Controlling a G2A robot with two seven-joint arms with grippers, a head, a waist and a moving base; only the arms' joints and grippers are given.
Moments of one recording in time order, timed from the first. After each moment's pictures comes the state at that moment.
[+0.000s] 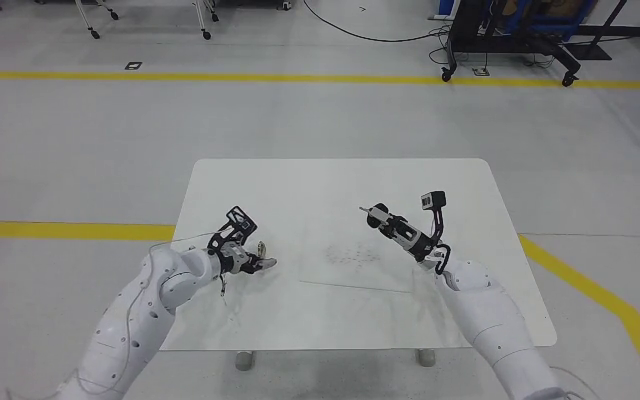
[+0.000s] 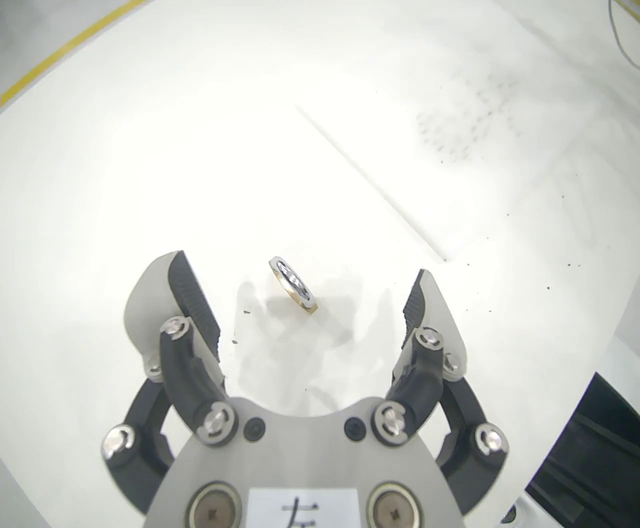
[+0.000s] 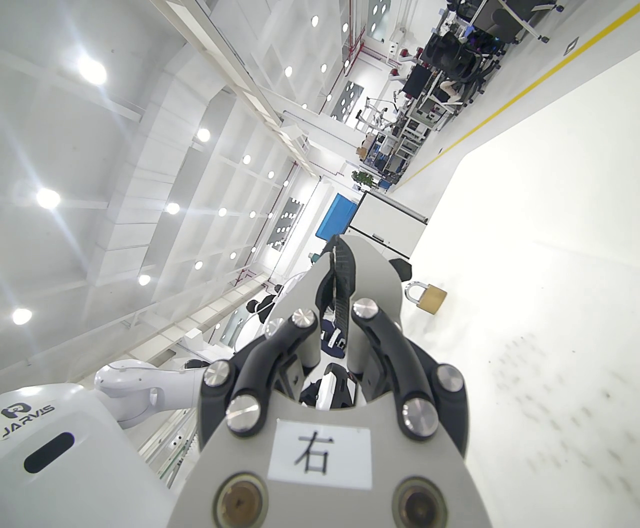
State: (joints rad) left arm 1.20 -1.01 -1.11 -1.42 0.98 -0.56 -0.55; right arm -1.18 -1.24 1.21 -1.03 0.40 -0.78 0.77
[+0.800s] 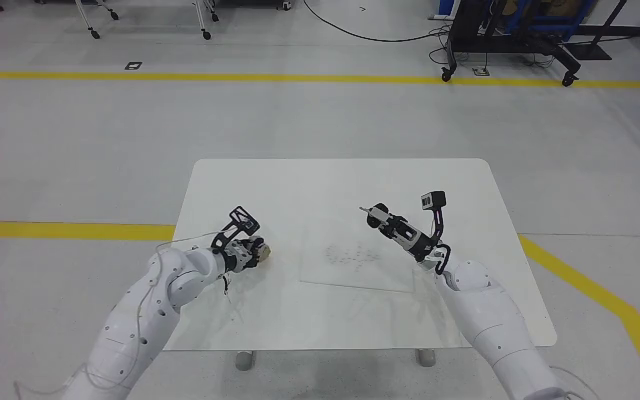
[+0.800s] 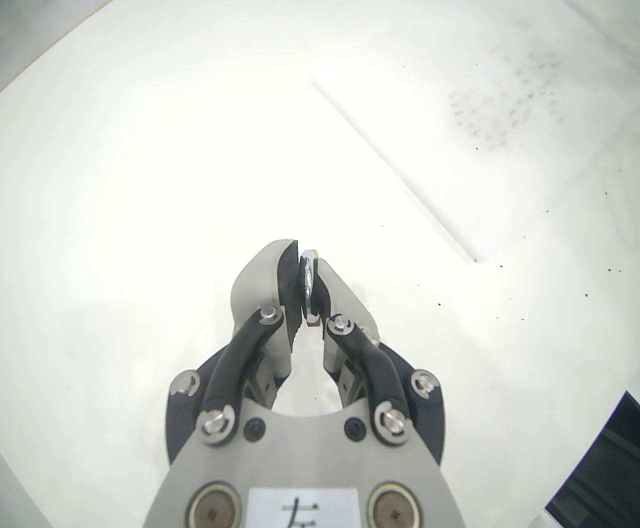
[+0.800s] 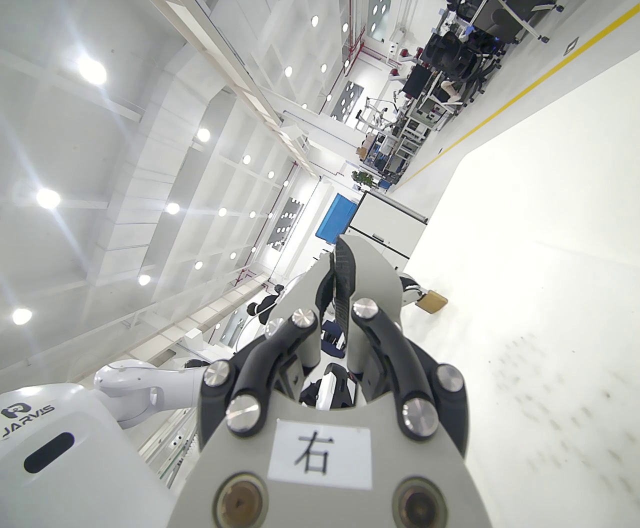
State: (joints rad) left arm 1.17 -1.02 -1.07 -1.38 1.01 -0.50 -0.53; right arm -1.18 -1.24 1.21 -1.03 0.40 -0.78 0.77
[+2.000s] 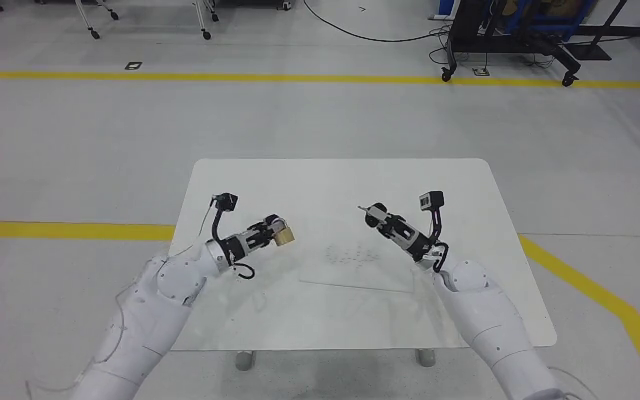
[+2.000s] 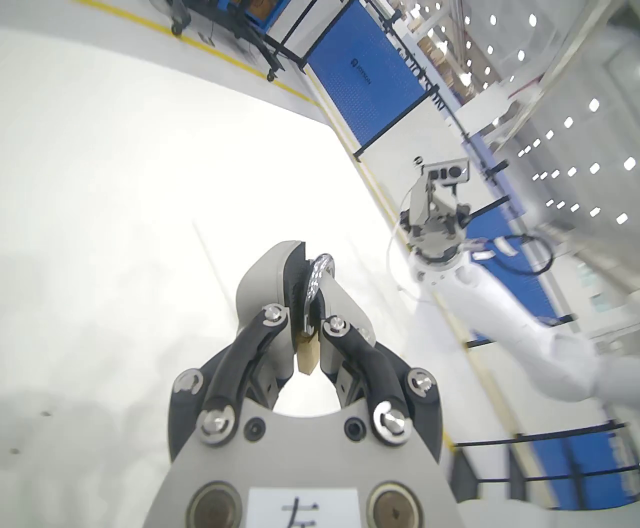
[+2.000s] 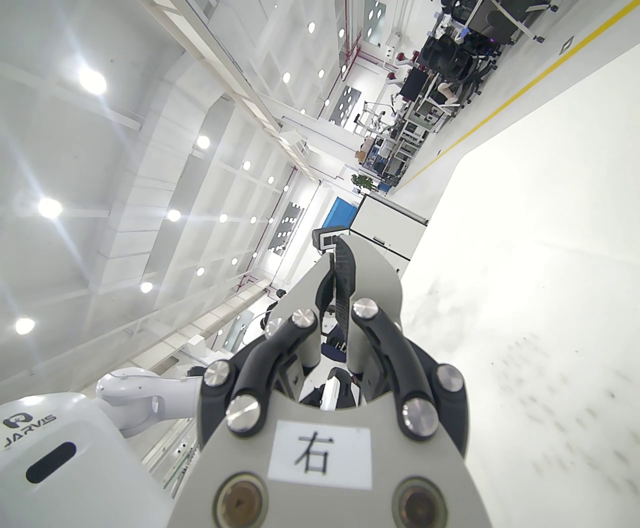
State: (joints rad) left arm 1.13 -1.08 -1.09 -1.28 -0.03 -0.41 -0.63; right arm -1.18 -1.25 1.19 -1.05 0.43 -0.72 0.74
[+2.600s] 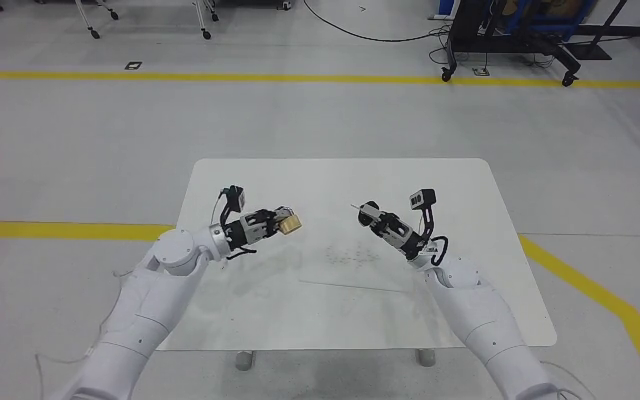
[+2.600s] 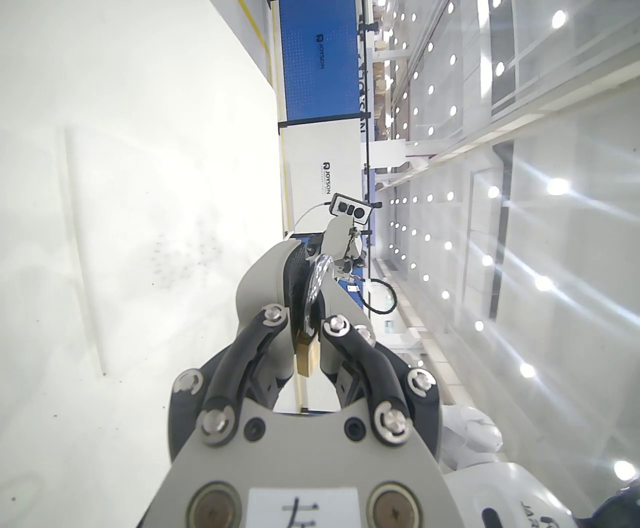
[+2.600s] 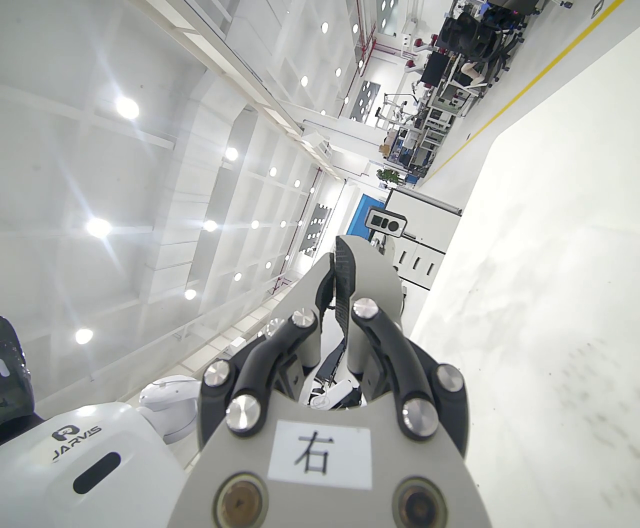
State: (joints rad) left arm 1.02 -1.12 -1.06 -1.15 -0.57 -0.09 -0.89; right arm -1.16 -1.27 1.16 -1.02 0.55 -0.69 0.81
